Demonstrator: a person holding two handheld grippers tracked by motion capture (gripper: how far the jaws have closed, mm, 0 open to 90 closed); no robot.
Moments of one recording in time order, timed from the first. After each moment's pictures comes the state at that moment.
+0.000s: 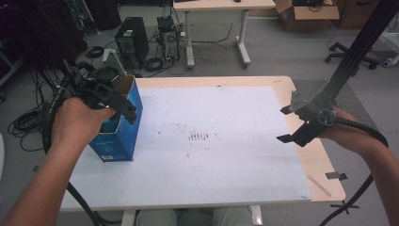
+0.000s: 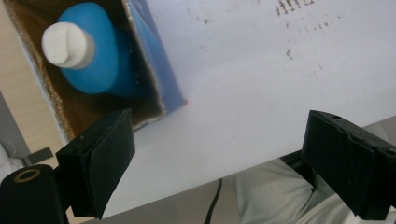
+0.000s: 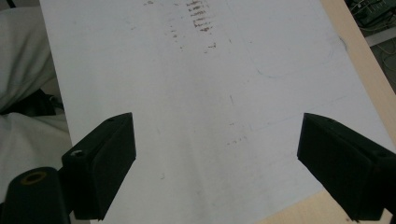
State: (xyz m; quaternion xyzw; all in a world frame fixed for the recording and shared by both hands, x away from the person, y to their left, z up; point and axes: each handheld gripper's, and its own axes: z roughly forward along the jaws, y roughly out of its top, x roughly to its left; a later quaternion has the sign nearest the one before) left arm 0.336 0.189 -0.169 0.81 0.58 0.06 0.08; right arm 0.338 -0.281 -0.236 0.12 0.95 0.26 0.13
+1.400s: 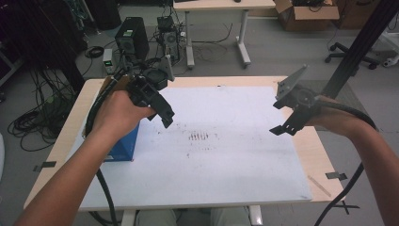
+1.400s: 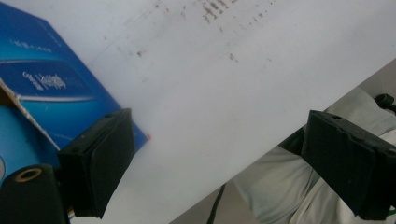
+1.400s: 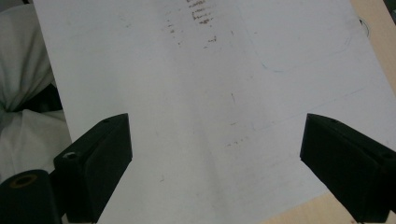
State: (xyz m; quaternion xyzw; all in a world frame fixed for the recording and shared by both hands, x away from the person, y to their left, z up) left arm 0.358 0.107 -0.181 0.89 0.44 0.03 0.06; right arm 0.374 -0.258 -0.232 0.14 0.96 0.22 0.08
